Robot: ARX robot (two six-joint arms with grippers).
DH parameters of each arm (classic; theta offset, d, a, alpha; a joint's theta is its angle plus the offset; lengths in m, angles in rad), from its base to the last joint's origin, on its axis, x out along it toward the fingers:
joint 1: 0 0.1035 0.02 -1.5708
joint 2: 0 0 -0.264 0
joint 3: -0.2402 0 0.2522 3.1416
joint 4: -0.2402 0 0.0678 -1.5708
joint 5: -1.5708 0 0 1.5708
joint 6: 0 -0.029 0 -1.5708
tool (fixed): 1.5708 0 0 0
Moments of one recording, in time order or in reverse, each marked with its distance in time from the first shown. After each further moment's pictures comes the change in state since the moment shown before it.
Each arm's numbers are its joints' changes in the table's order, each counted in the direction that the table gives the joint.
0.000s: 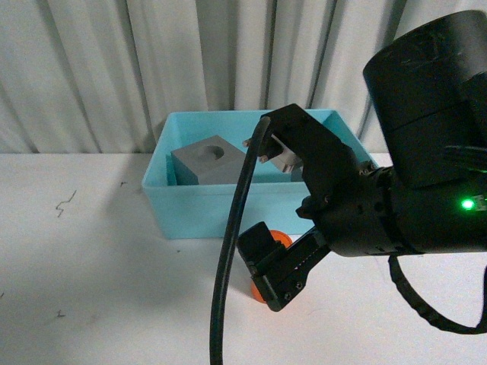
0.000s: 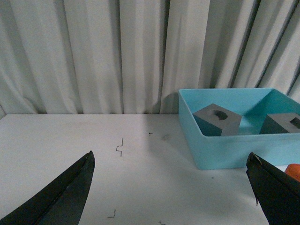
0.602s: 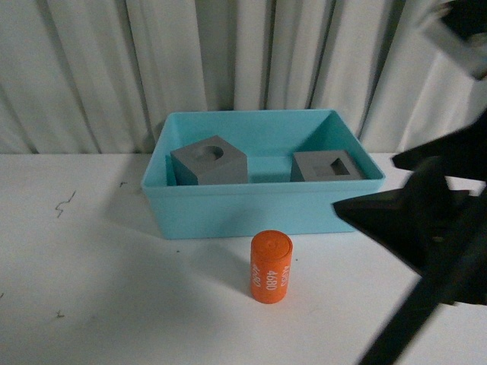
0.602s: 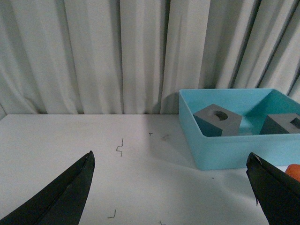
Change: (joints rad) left arm 0.000 0.000 0.000 0.000 0.000 0.000; right arm -0.172 -0.436 0.220 -0.072 0.183 0.073
